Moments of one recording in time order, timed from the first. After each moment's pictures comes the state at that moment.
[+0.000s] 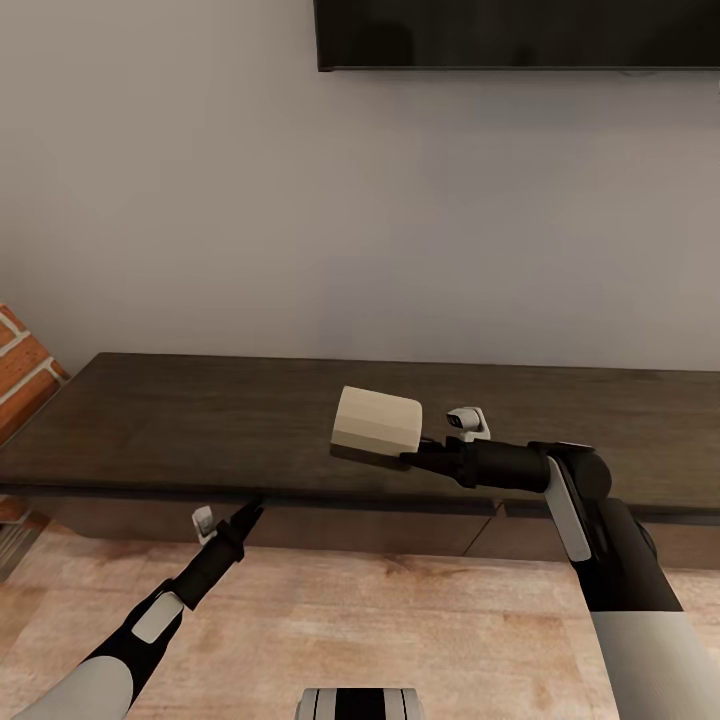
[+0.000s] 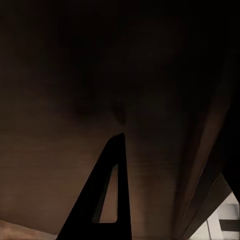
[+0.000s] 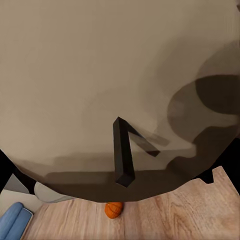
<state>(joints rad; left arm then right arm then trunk) -0.62 0.11 0.18 -0.33 0.88 0.30 -1.04 -0.65 -0.11 0.01 -1.44 -0.32 1.00 1.34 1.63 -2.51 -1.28</state>
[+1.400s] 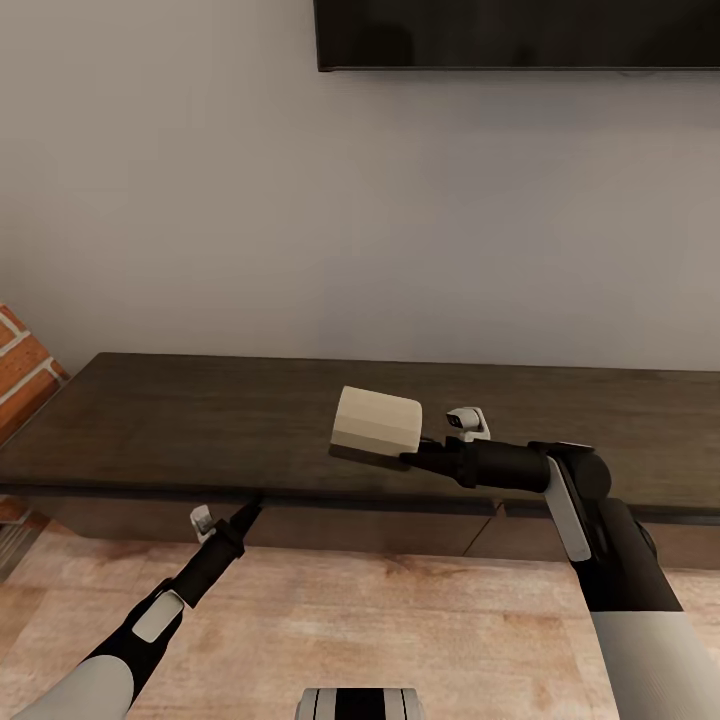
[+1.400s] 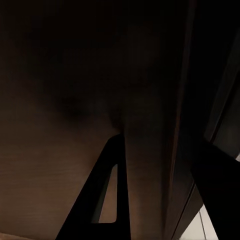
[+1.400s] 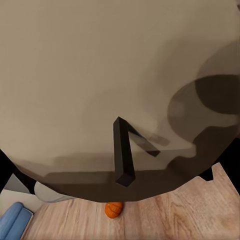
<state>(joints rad) -0.63 0.11 0.18 -0.33 0.87 0.29 -1.09 -0.65 -0.11 0.01 -1.44 -0.32 1.00 1.34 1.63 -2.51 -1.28</state>
